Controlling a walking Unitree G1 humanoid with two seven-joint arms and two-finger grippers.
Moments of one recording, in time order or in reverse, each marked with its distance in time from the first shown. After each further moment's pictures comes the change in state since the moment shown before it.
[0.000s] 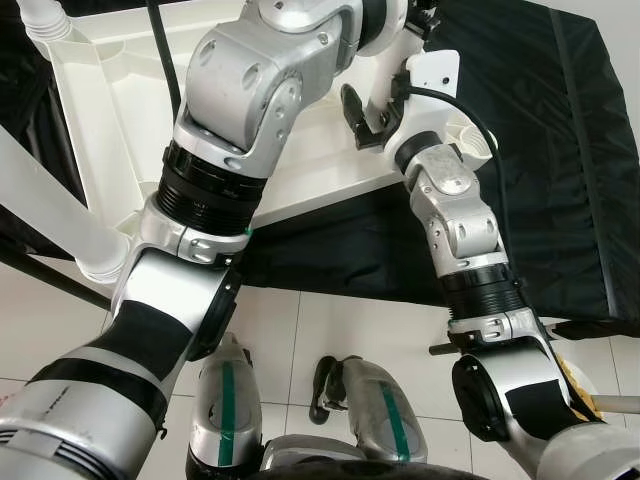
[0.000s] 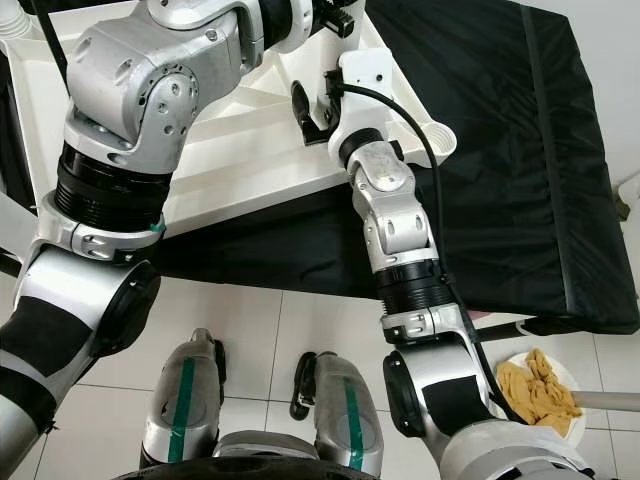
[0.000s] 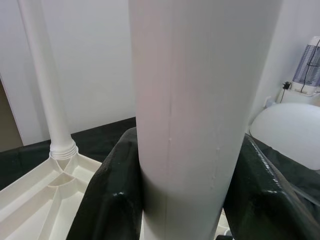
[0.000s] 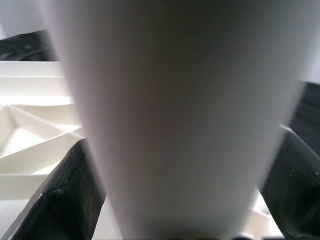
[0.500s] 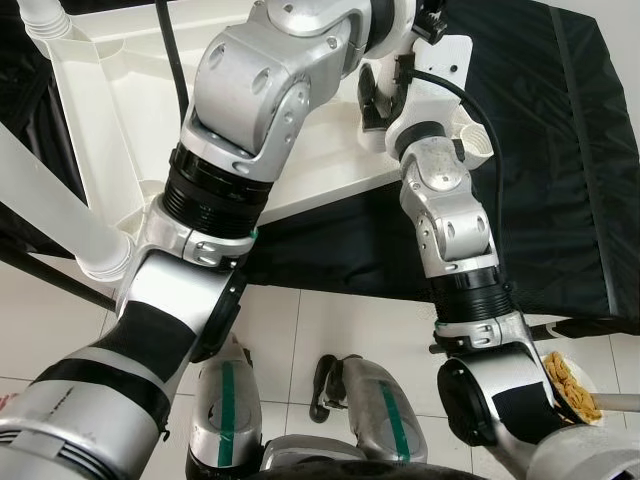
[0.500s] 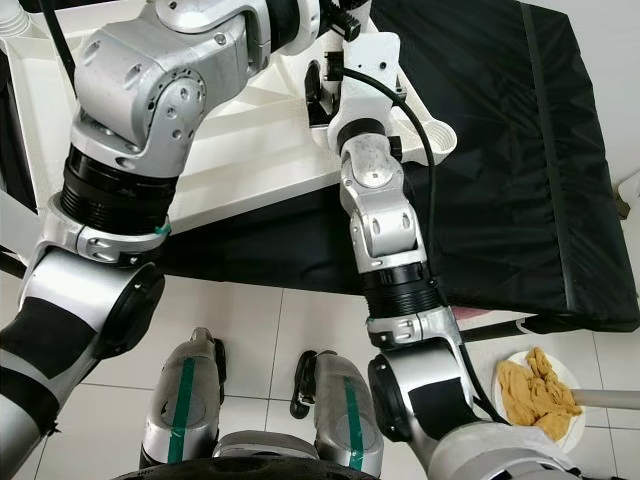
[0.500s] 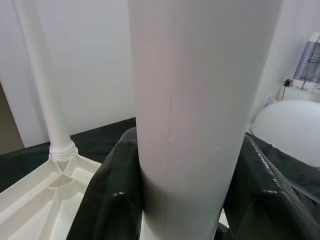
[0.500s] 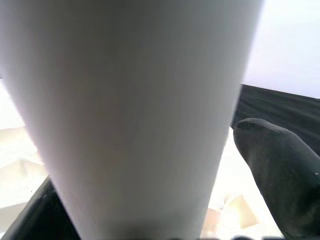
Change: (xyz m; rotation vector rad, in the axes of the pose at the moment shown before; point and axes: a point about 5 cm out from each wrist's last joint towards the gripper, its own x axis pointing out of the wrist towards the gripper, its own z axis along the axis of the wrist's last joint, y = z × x) left arm 0.001 -0.004 0.001 0.021 0.002 0.004; right arm -0.005 0.002 0.014 -0.021 -0.011 -0.221
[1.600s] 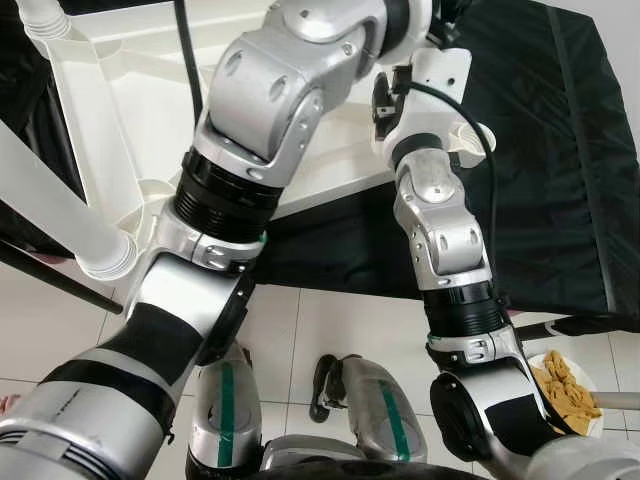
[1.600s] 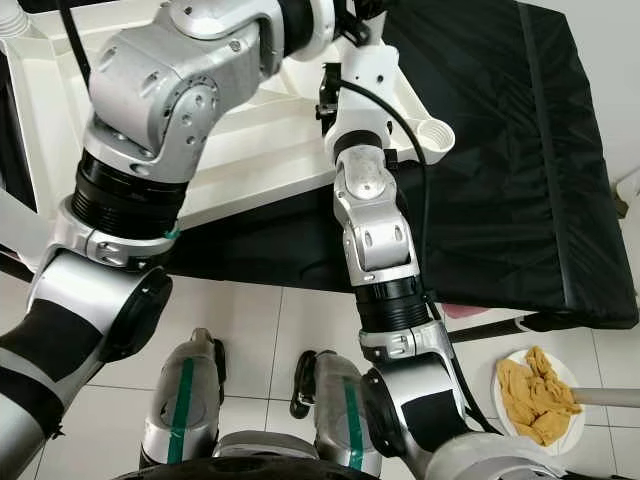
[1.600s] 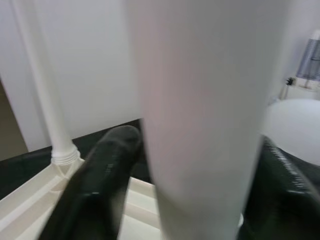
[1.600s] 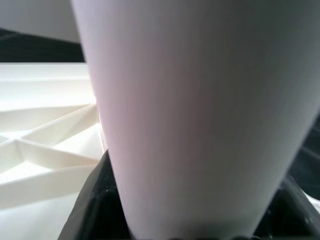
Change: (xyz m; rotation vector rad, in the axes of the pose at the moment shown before) left arm 0.001 -0.001 0.001 0.022 -0.007 0.020; right arm -0.011 0.004 -0.008 -0.021 0.042 -0.027
